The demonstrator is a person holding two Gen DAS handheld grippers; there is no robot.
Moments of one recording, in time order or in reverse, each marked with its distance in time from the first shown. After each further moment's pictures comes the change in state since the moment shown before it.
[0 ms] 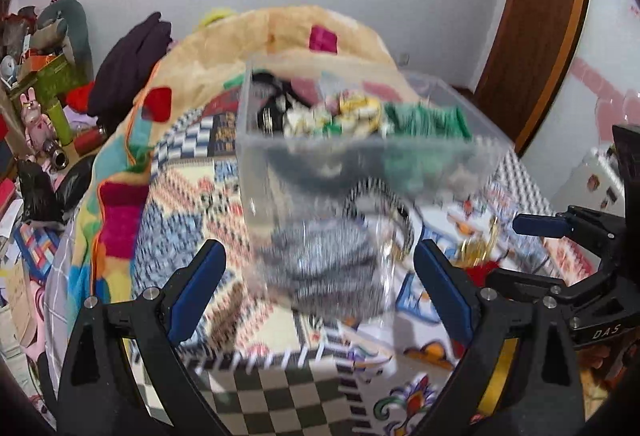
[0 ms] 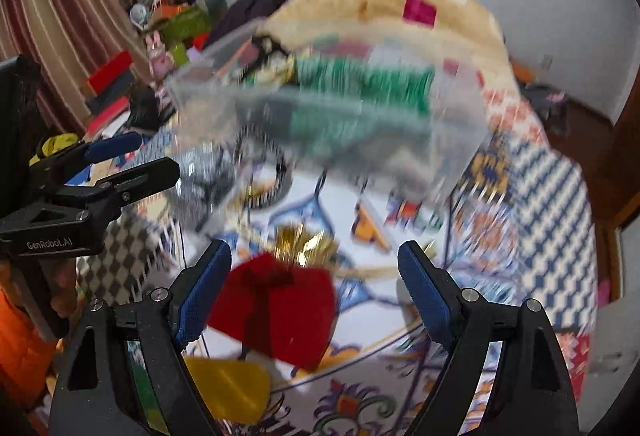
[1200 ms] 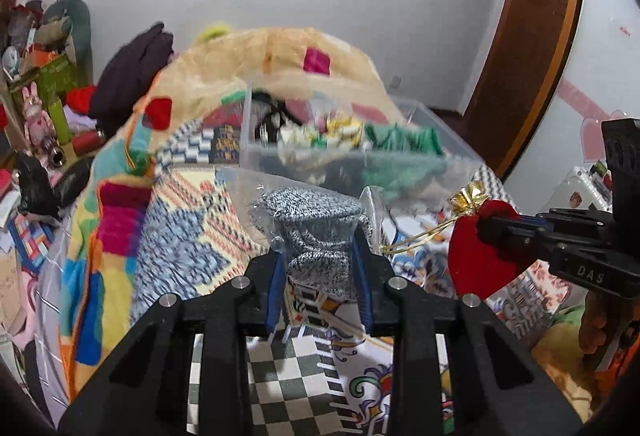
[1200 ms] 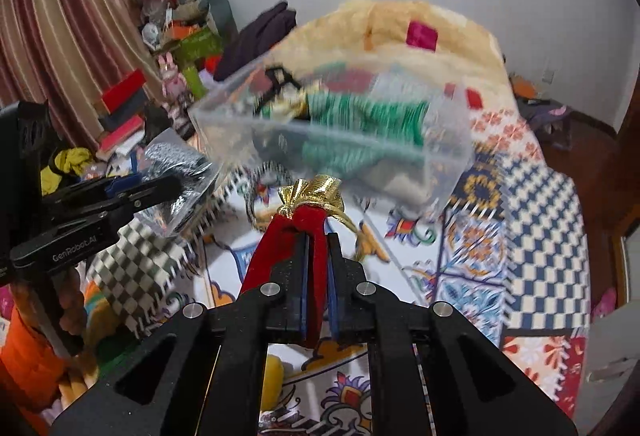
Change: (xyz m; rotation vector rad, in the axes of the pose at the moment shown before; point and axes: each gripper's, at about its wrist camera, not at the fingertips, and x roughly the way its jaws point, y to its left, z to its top) left arm -0.046 -0.001 -0.005 -0.029 -0.120 -0.048; right arm -0.044 0.003 0.004 -0.009 -0.127 0.013
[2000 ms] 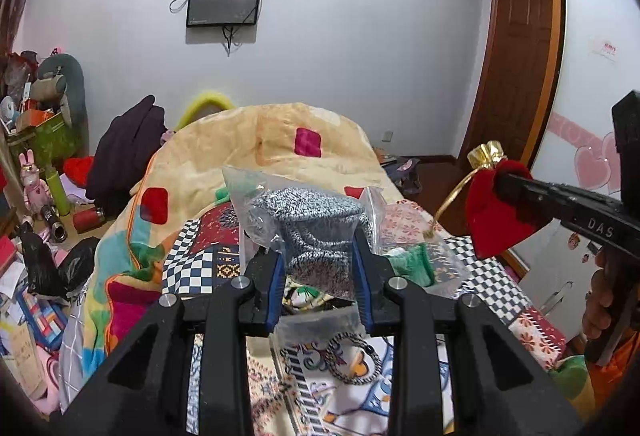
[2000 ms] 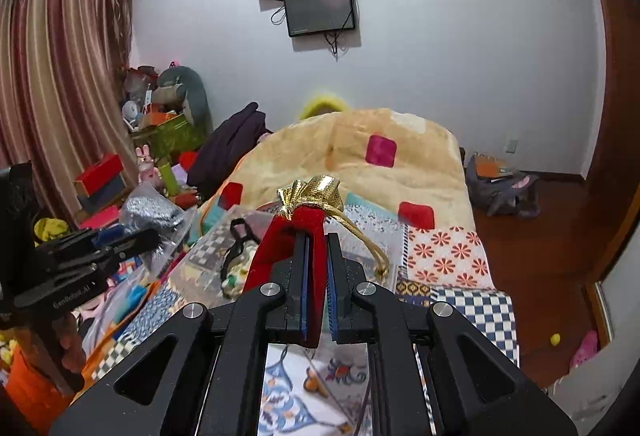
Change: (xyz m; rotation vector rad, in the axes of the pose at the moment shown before) left arm -0.001 -0.006 0.095 0.066 -0.169 -0.014; right arm -0.047 -0.019 0.086 0.012 -0.299 -0.111
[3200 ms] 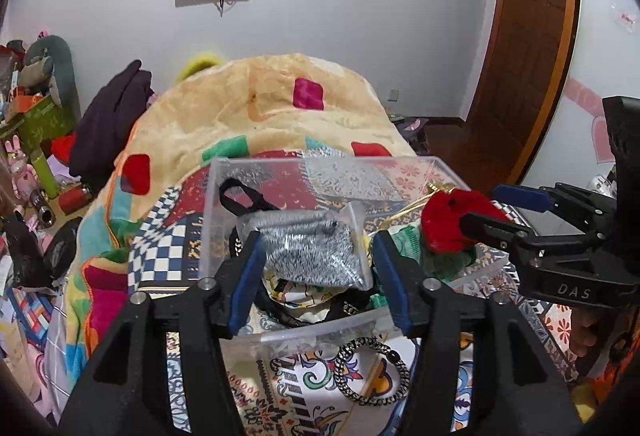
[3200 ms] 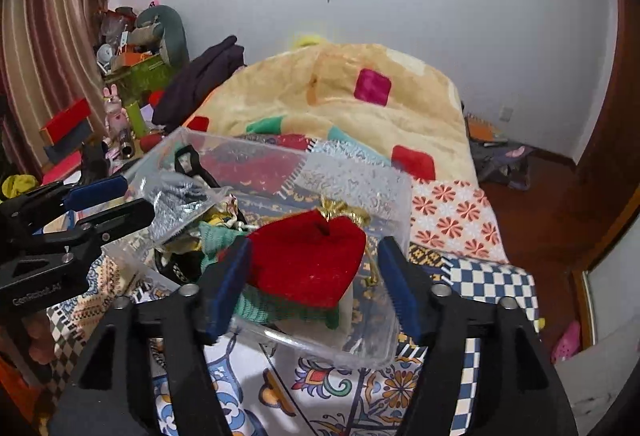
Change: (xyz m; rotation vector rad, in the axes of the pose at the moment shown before) left arm 0.073 -0.005 -0.024 0.014 0.139 0.031; right arm 0.073 -0.005 -0.031 -0.056 0.179 -0.081
